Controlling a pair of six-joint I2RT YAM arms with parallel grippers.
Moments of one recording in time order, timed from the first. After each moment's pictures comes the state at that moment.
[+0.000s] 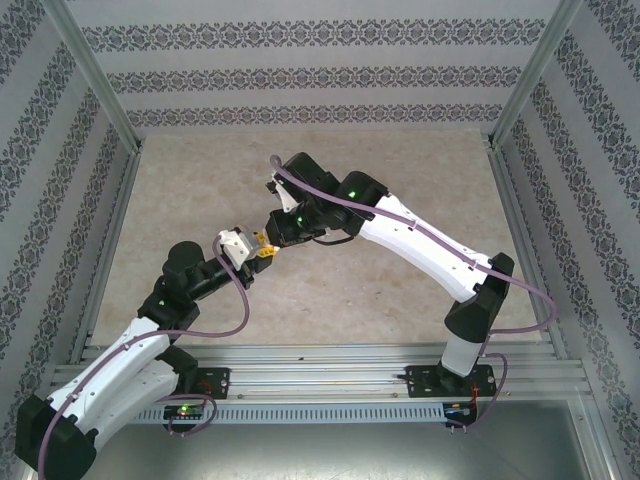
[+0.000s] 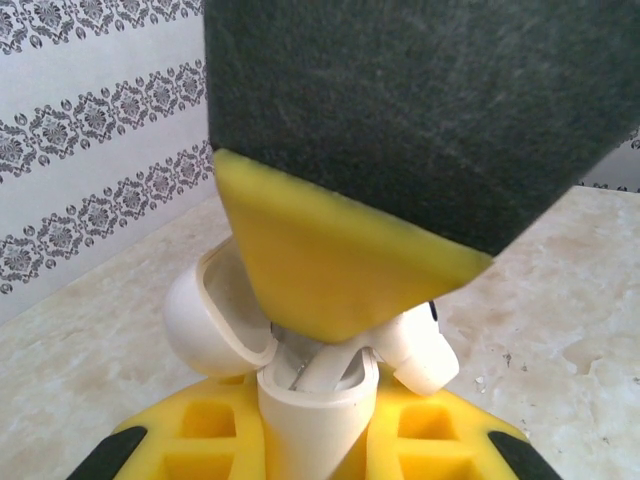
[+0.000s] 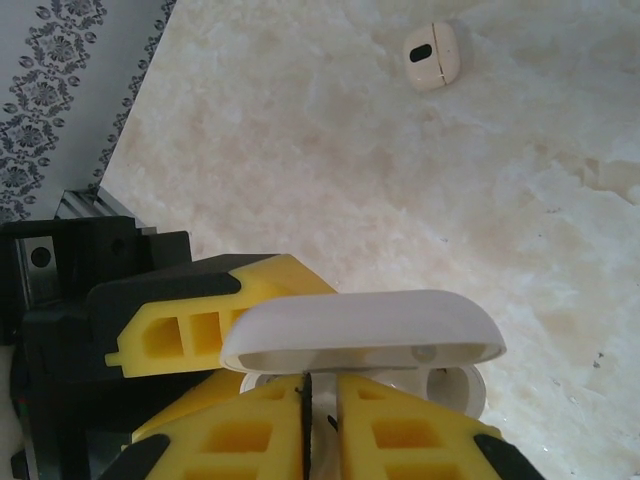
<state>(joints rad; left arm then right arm) -0.46 0.74 0.47 0.15 0.42 0.21 0.93 1.77 1.94 -1.08 -0.21 0.56</state>
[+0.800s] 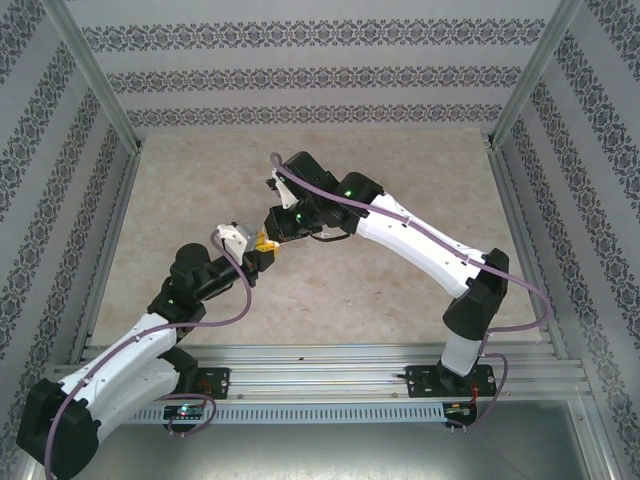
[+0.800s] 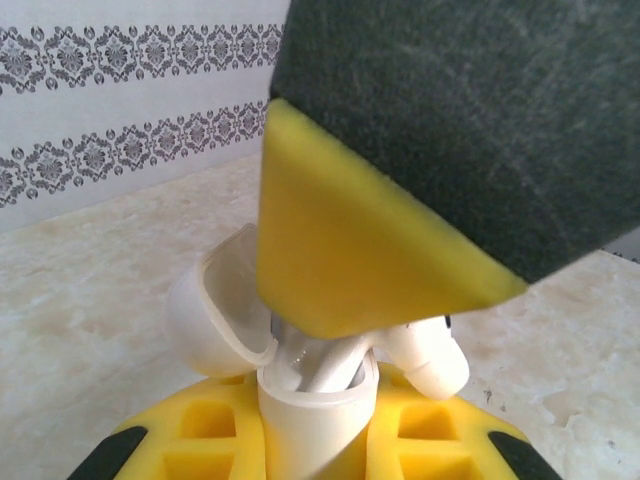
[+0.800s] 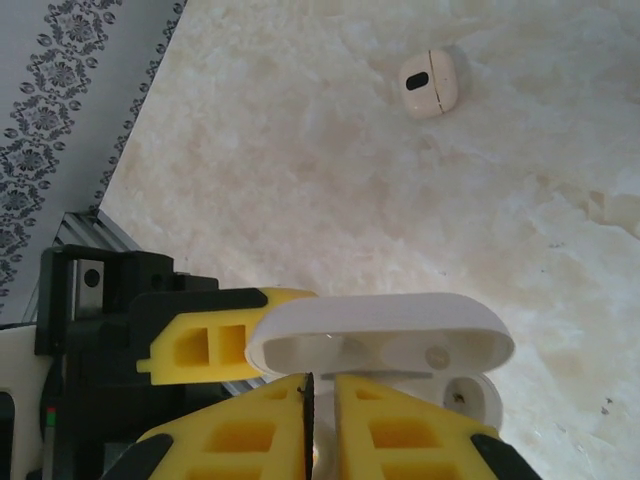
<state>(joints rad) -0.46 0.83 0.40 0.32 0.37 -0.04 0.90 1.79 1.87 -0.97 -0.24 0.55</state>
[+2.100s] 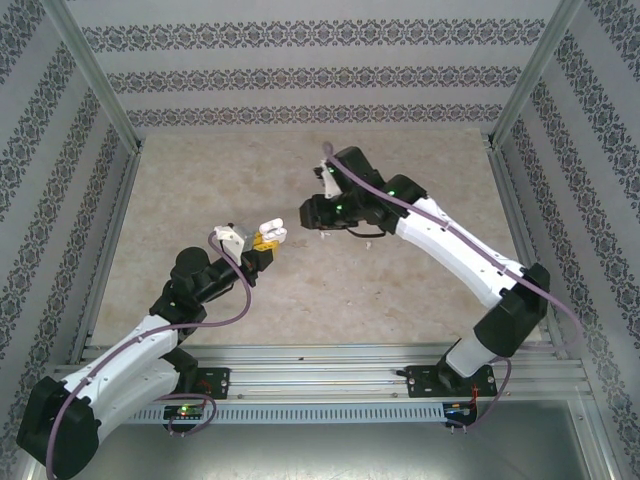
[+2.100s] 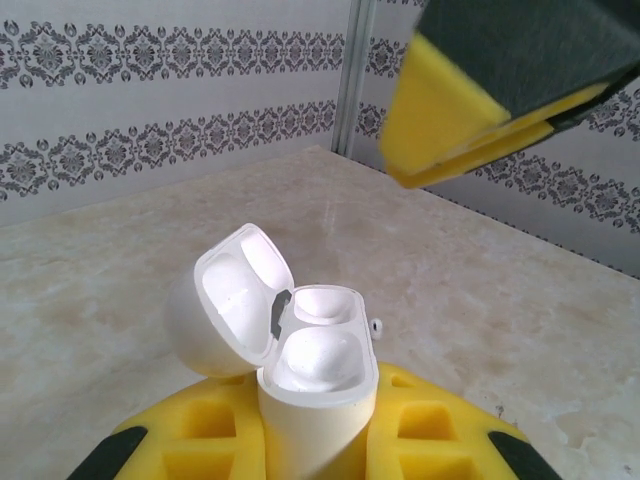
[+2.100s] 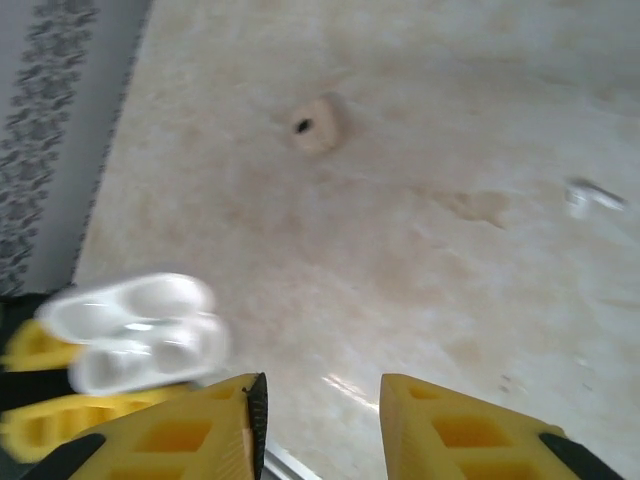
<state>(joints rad) -0.46 0.82 0.36 0.37 0.32 -0.07 0.69 1.56 1.55 -0.85 -0.25 0.59</state>
